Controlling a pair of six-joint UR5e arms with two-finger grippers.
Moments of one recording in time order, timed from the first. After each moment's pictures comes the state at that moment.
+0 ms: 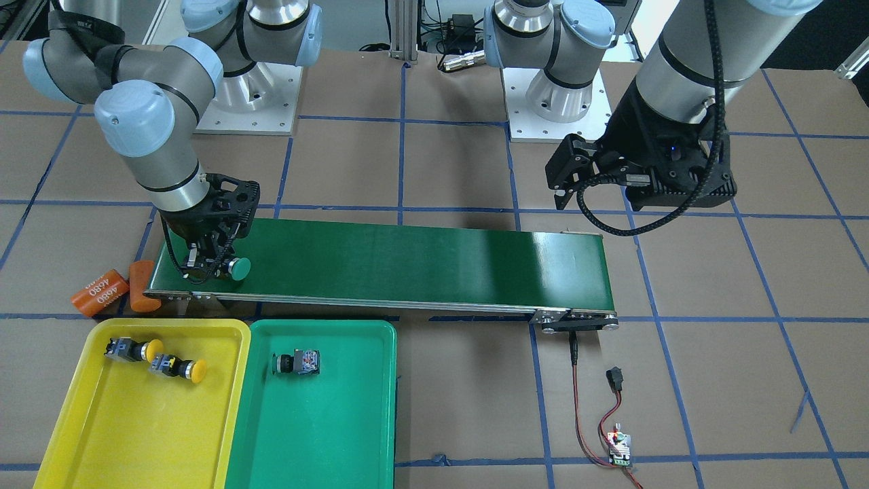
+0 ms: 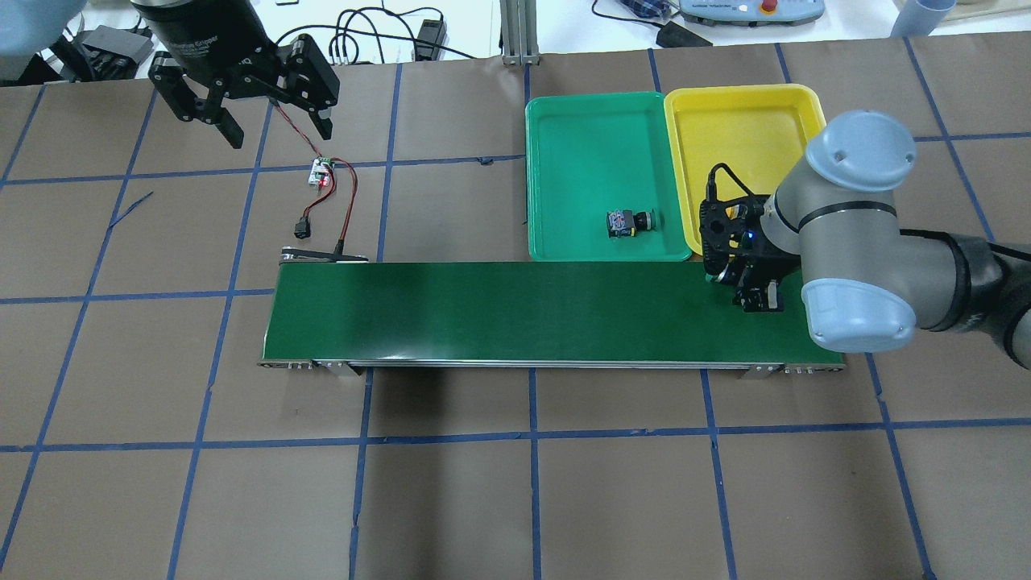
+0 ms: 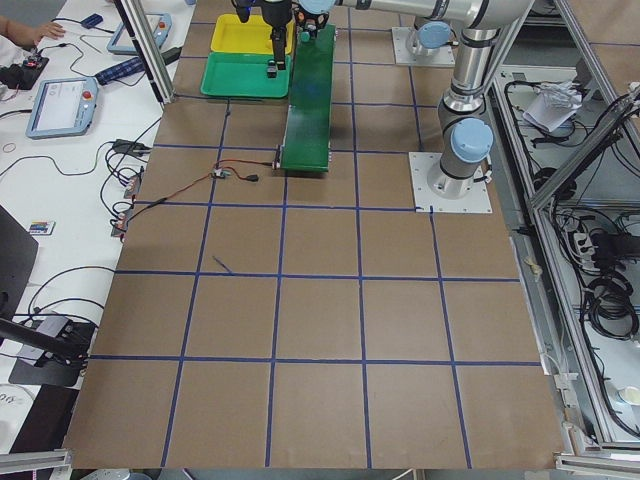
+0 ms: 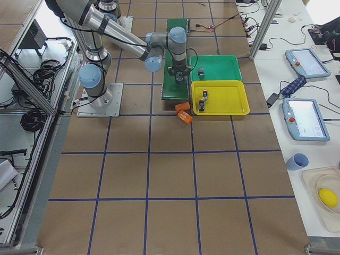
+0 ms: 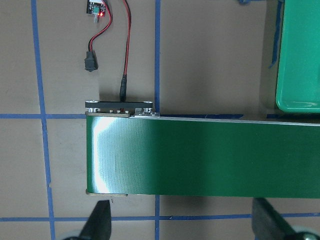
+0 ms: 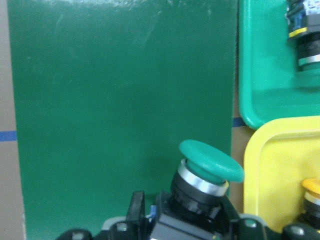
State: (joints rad) left arm -1.57 -1.73 -1.31 -1.70 1.53 -0.02; right arm 1.47 -1.45 2.07 -2.29 -1.53 -1.63
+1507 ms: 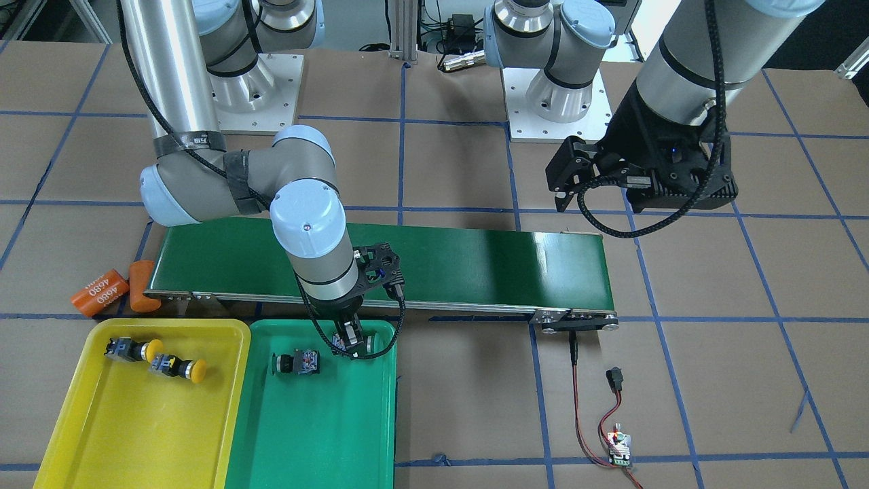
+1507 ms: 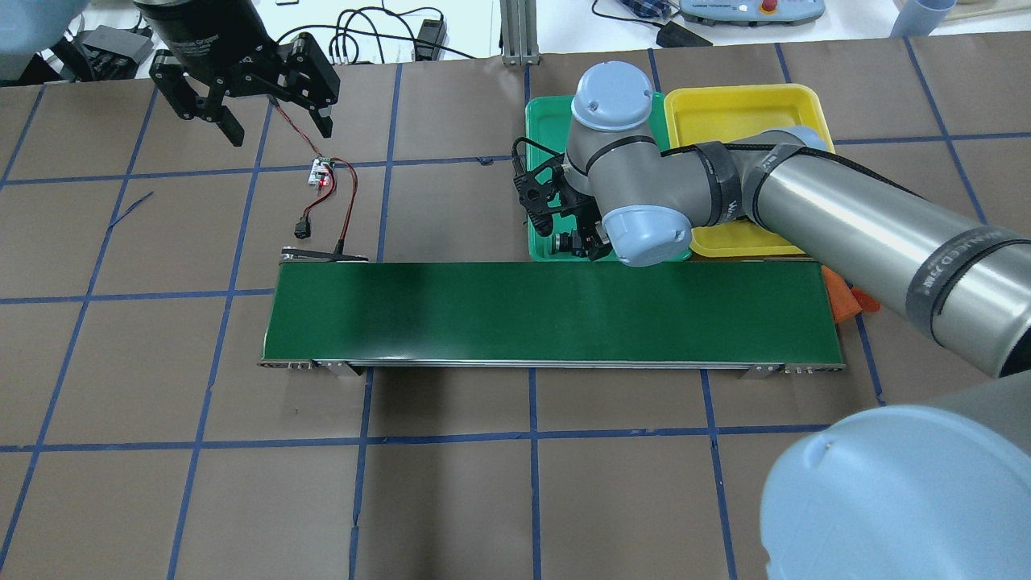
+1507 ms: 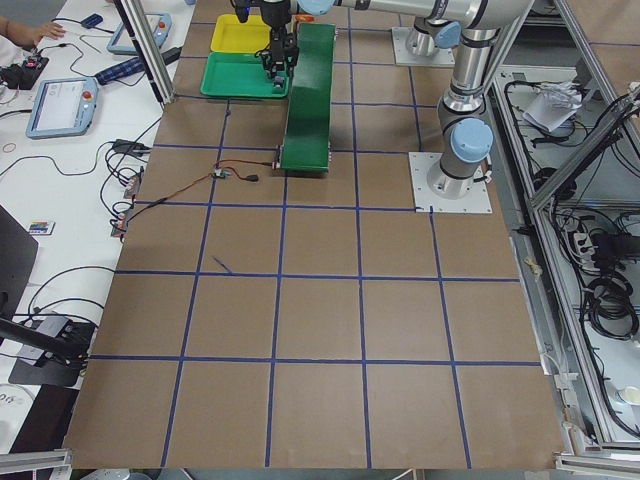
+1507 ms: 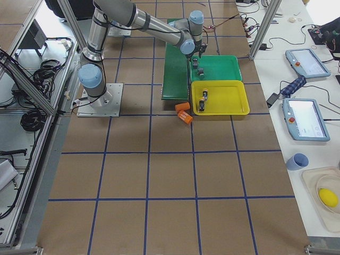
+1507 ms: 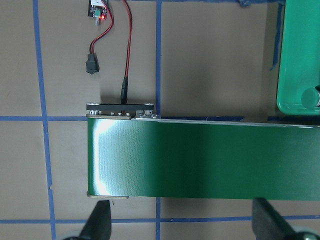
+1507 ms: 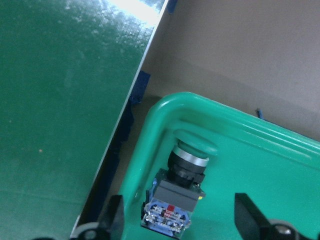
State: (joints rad) left arm -1.57 -1.74 -1.31 -1.69 1.54 -0.02; right arm 1.81 -1.07 1.68 -2.29 -1.52 -1.70
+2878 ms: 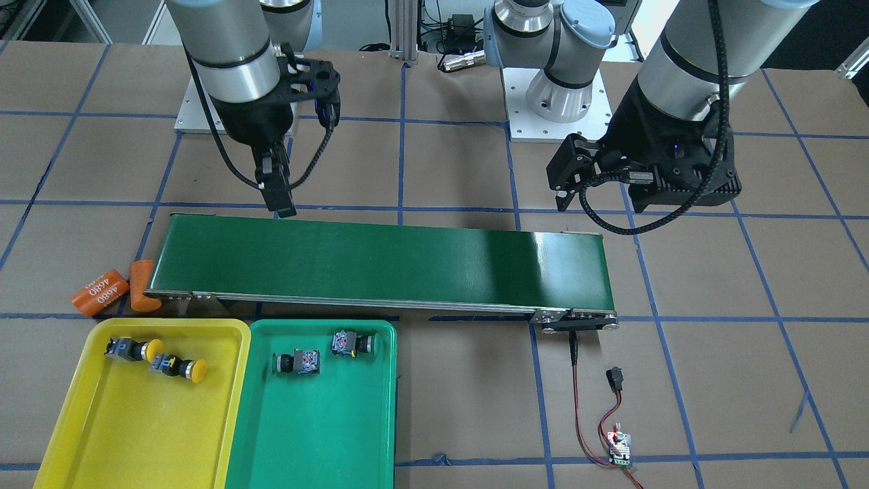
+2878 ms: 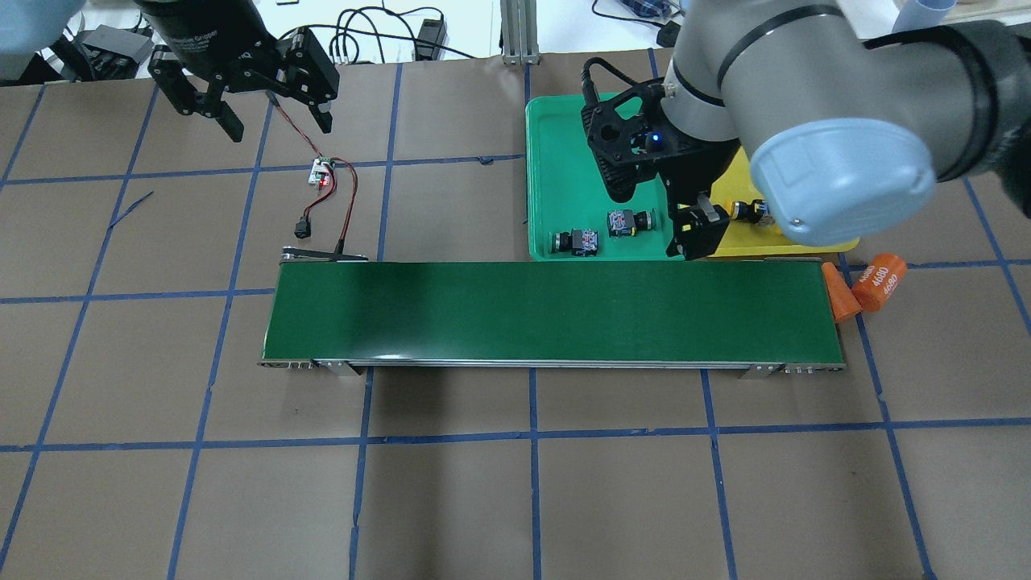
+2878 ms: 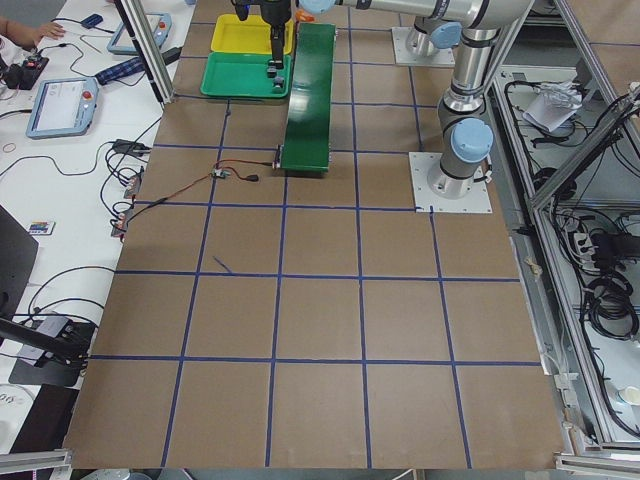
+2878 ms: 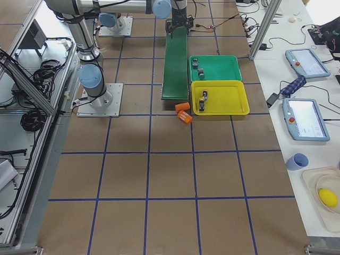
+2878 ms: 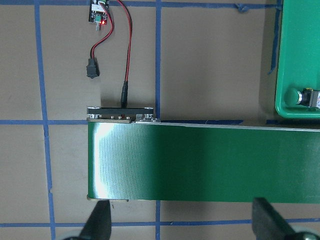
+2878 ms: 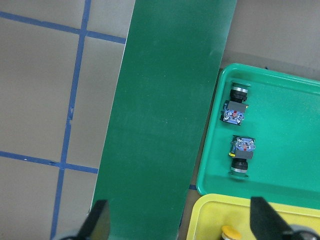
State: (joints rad) left arm -1.57 -1.74 -1.31 -1.68 1.53 -0.02; right arm 1.73 -1.60 1.66 -1.71 -1.53 -1.58
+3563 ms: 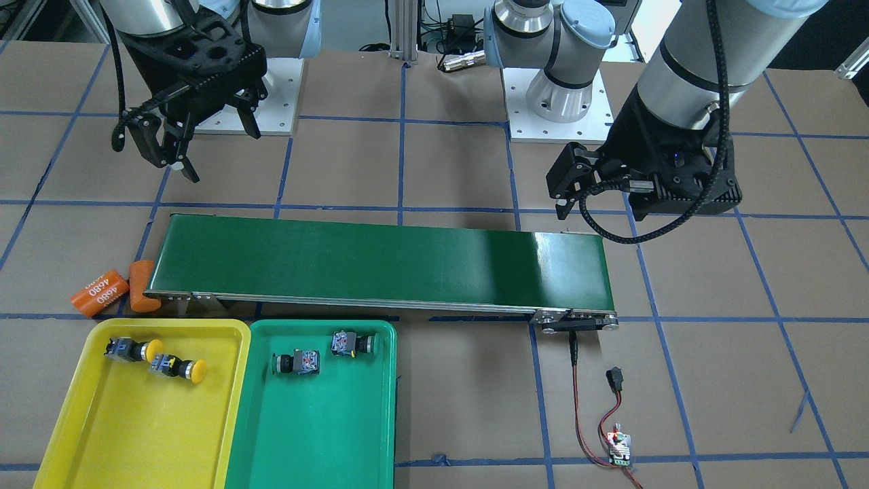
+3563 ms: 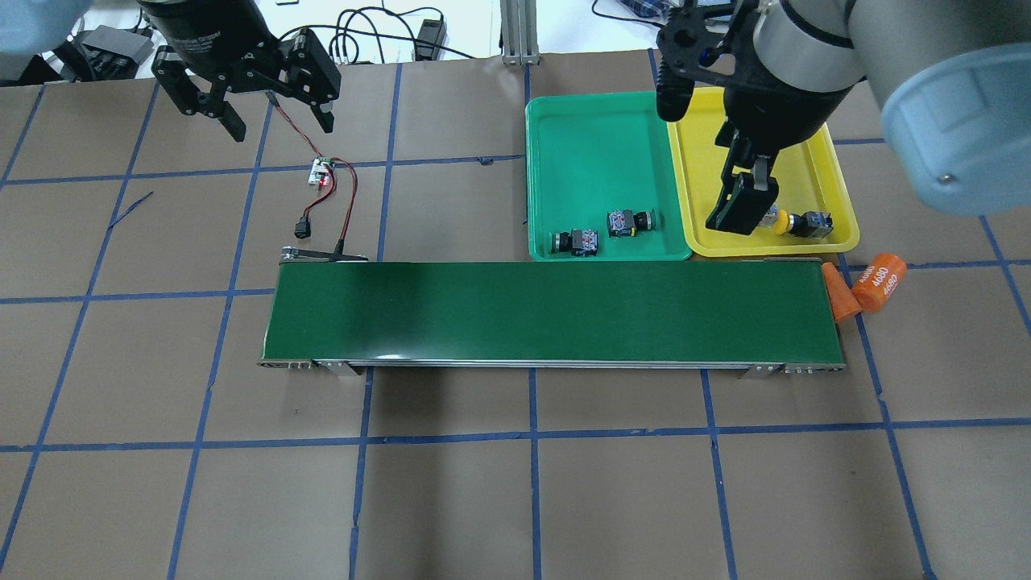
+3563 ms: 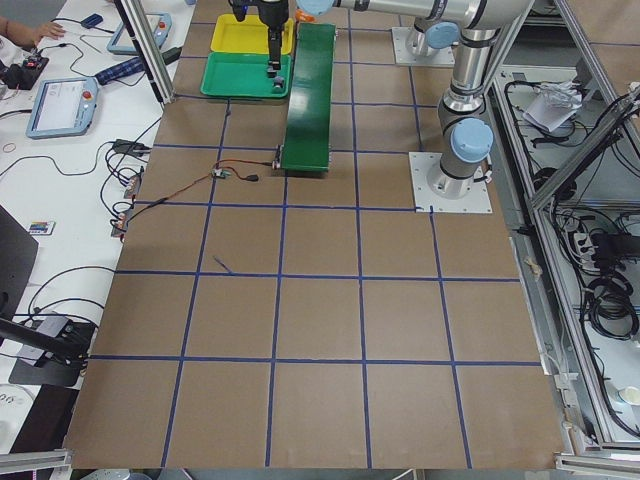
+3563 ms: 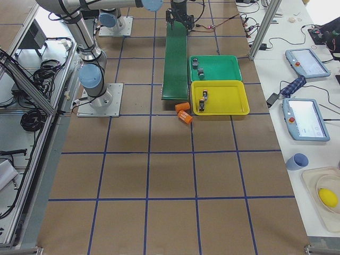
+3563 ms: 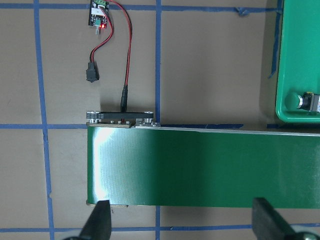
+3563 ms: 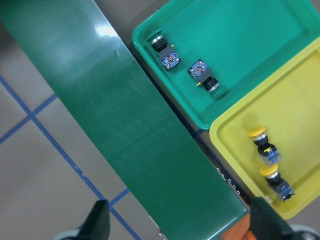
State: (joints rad) left arm -1.57 -1.74 -1.31 -1.65 1.53 -0.02; right arm 1.62 -1.64 1.60 -1.65 -1.52 -0.74
